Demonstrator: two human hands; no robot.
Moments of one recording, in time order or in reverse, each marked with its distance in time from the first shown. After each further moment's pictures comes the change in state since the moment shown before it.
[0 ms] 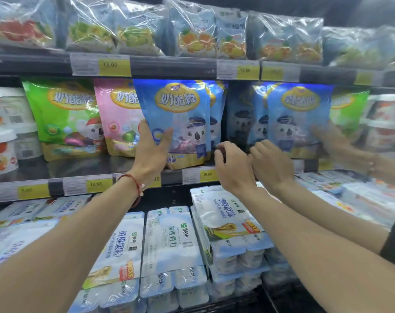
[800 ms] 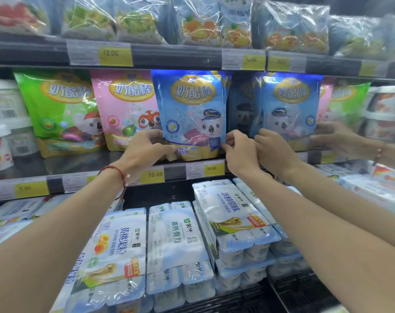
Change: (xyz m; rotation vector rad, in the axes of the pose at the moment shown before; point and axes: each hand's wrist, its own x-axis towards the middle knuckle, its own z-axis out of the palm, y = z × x) left_hand 0.005 -0.005 -0.033 0.126 -0.341 -0.210; right_hand 0.020 -0.005 -0.003 0.101 0.004 0.221
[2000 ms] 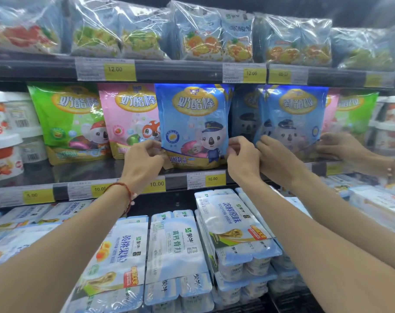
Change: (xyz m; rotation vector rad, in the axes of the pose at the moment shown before) left_hand -0.006 0.001 0.006 0.271 0.329 0.032; right_hand 0.000 -0.010 -0.003 0.104 0.051 0.066
